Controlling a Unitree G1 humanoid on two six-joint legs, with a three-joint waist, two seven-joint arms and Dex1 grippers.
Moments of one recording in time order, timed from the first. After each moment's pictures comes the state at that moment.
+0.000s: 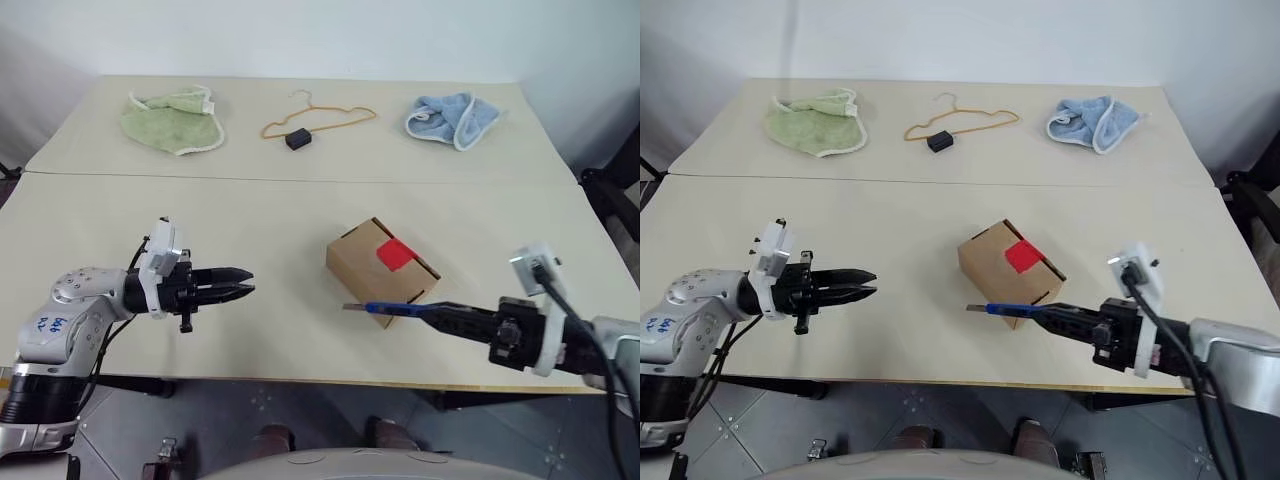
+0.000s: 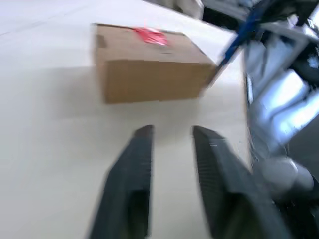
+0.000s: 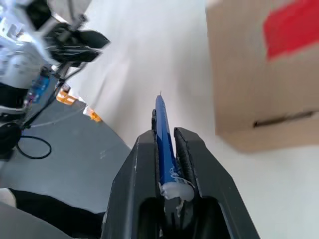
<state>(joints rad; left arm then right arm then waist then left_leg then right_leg) -0.35 0.75 0.10 0.00 -0.65 0.45 -1.19 0.09 -1.15 -0.46 -0.59 1.90 0.99 0.19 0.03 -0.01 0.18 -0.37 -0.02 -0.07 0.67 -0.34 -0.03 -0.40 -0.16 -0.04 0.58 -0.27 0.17</state>
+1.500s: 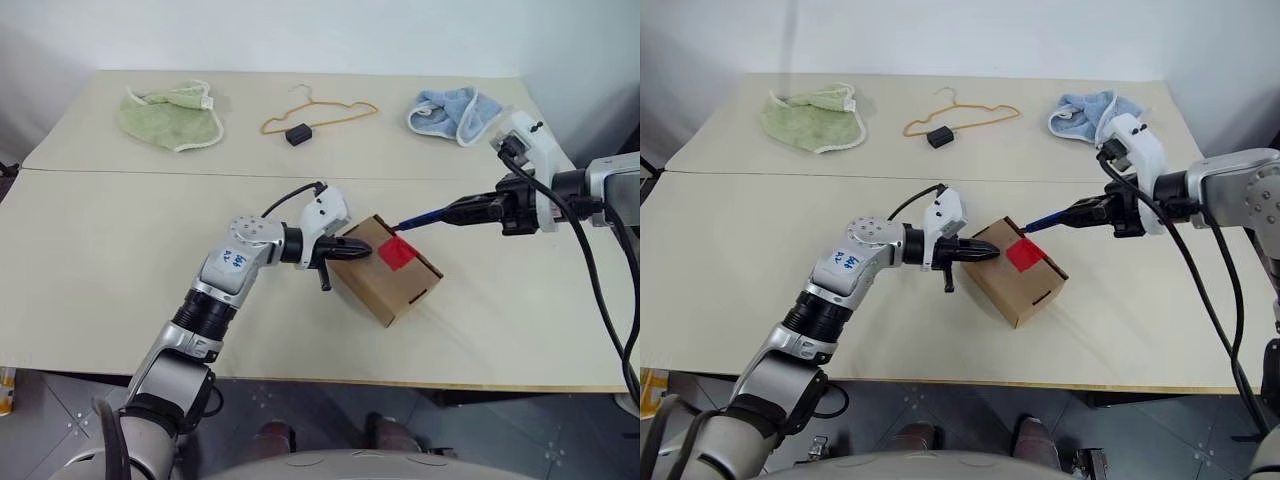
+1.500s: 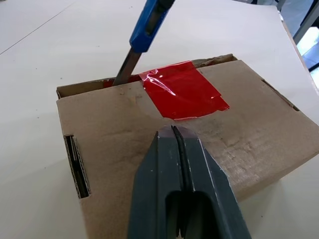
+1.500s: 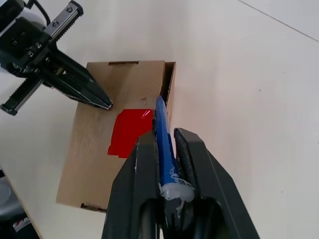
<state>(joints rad) -0.84 0.30 -0.28 0.23 -0.19 0.49 -0.94 -1.03 -1.07 0.18 -0.02 0.86 1.35 0.79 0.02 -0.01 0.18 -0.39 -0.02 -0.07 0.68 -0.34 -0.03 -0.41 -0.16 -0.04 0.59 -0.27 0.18</state>
